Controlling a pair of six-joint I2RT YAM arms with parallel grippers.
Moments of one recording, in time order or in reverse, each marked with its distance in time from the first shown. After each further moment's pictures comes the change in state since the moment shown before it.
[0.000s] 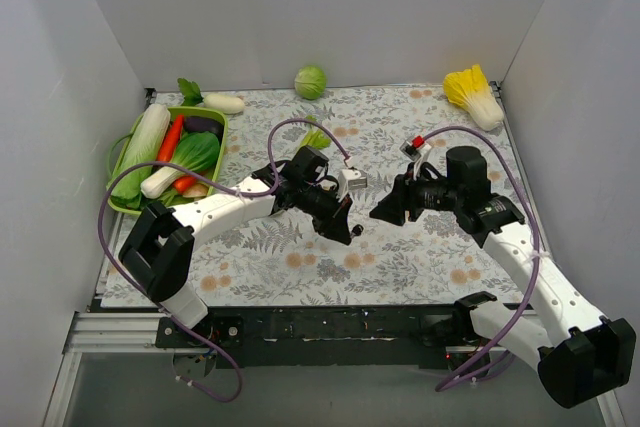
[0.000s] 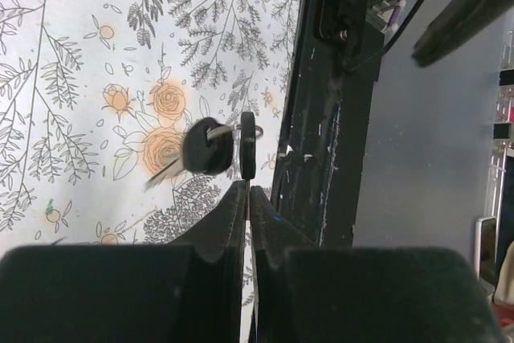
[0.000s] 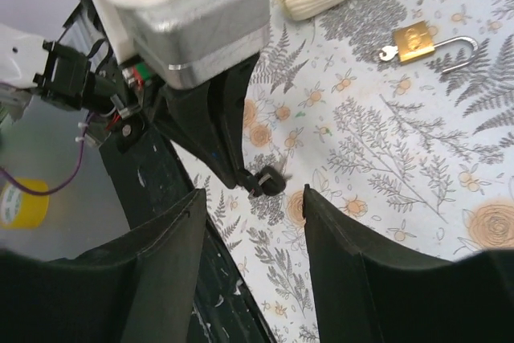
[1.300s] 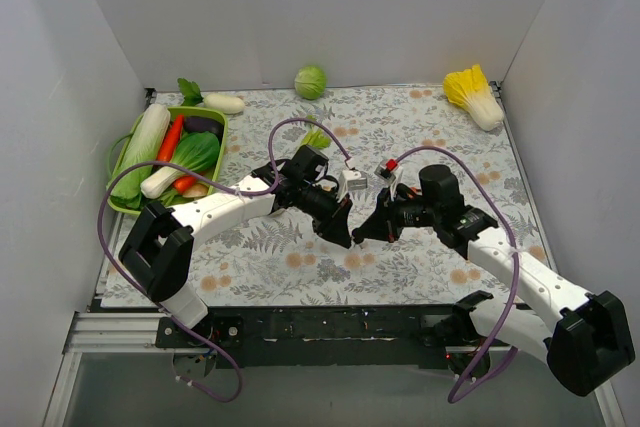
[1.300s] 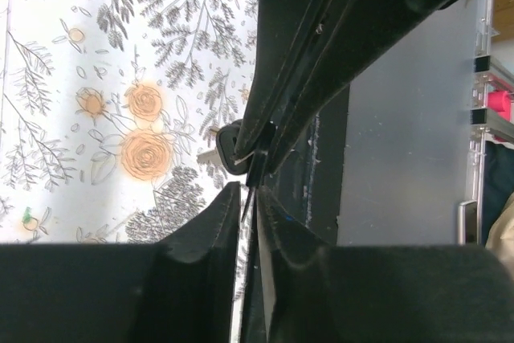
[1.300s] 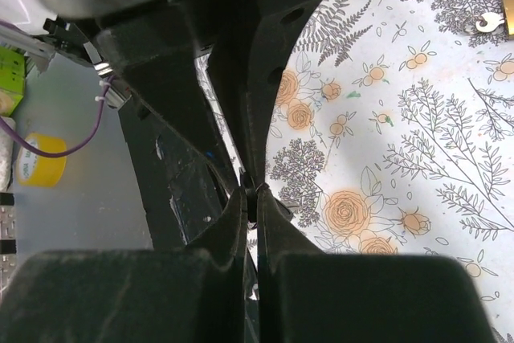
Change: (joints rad) left arm 0.000 0.002 0.018 -0.055 0.083 0.039; right arm 0.170 0.049 -0.177 0.212 -0.038 0.046
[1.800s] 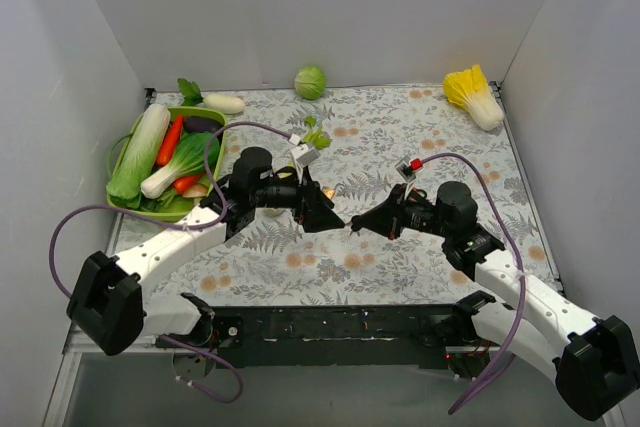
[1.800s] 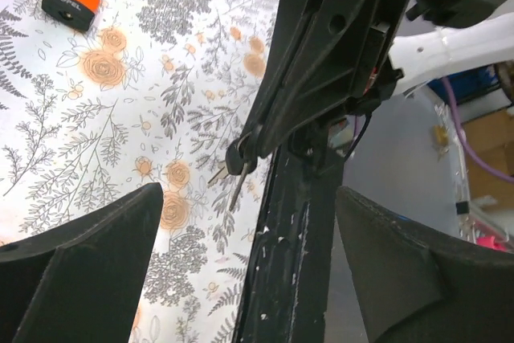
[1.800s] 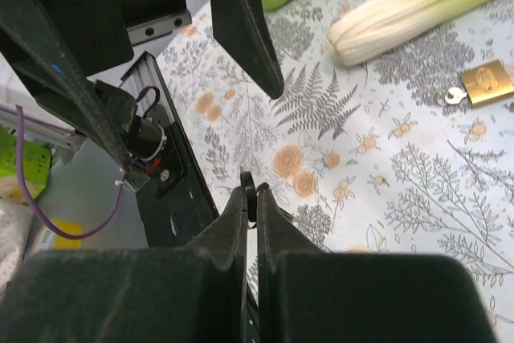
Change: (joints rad) left arm 0.126 -0.315 -0.275 0.481 -0.066 -0.370; right arm -0.002 -0.143 -0.174 0.351 0.119 0.262
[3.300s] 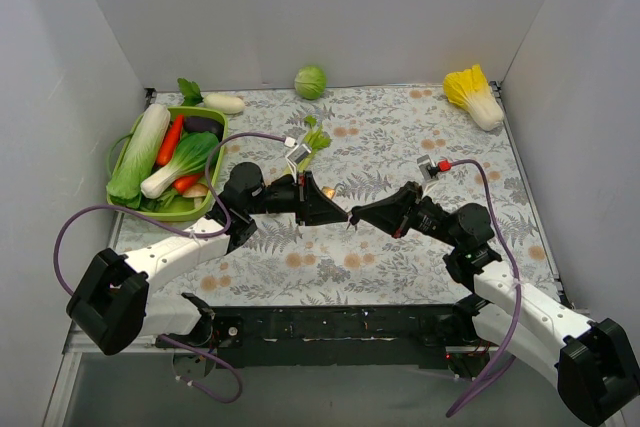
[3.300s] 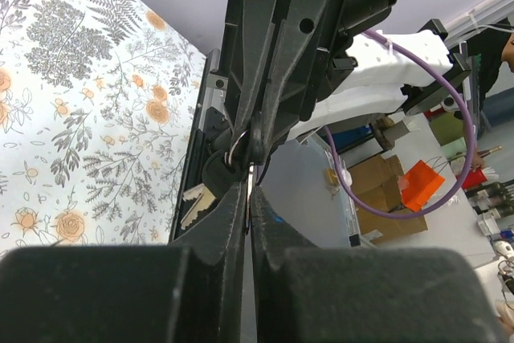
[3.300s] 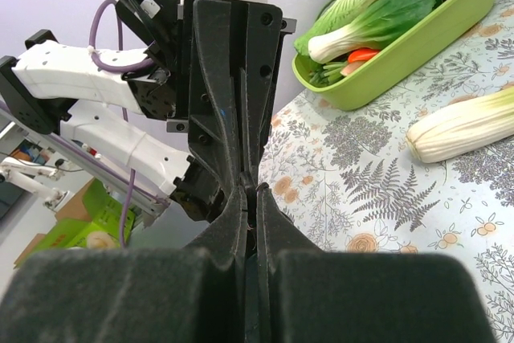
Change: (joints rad) left arm -0.018 -0.051 -0.219 0.638 0.055 -0.571; right arm 0.000 -0.048 -0.160 0.606 0.025 0.390
